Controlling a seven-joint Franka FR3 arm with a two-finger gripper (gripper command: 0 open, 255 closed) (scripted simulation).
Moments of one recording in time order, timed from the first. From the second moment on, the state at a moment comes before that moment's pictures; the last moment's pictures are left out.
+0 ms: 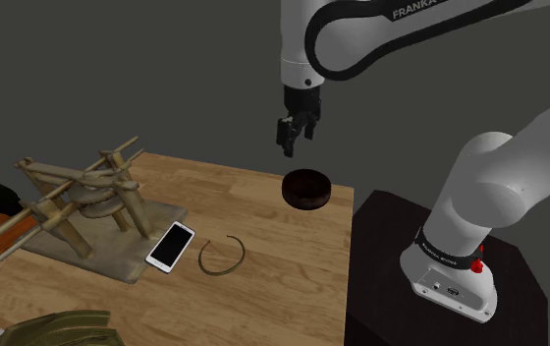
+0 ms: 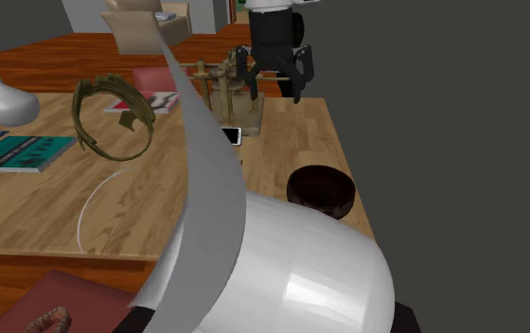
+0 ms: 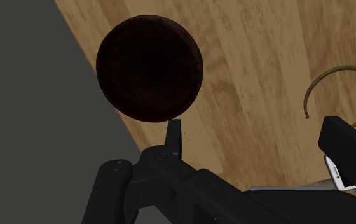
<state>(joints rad) 0.07 -0.56 0.27 -2.49 0.07 1.98 0.20</state>
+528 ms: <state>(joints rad) 0.09 -0.32 0.41 -2.45 0.08 2.17 0.38</state>
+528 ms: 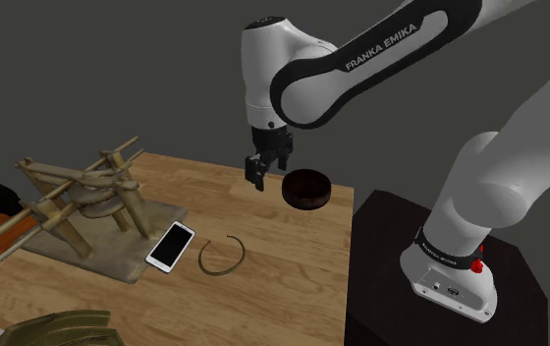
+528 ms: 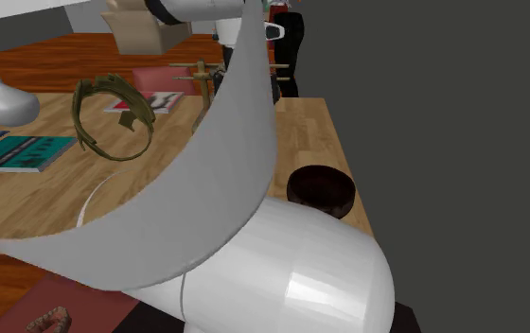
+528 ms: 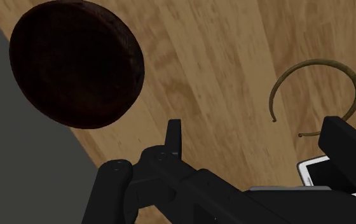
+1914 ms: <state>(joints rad) 0.29 0.50 0.47 -1.98 -0.37 2.40 0.94</state>
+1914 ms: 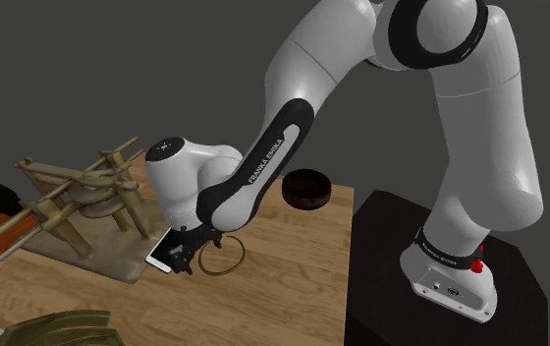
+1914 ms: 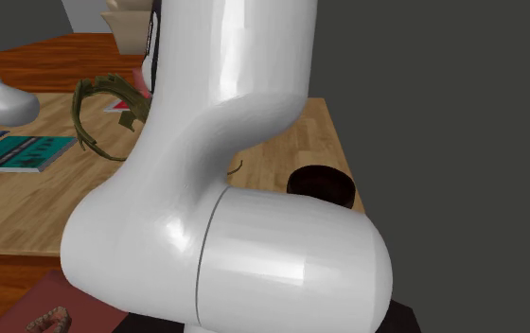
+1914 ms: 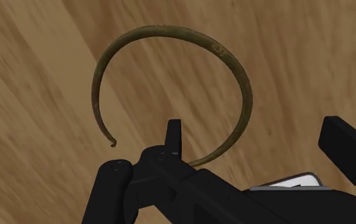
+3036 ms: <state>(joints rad) 0.34 0.60 0.43 -1.93 -0.42 2.48 0.98</state>
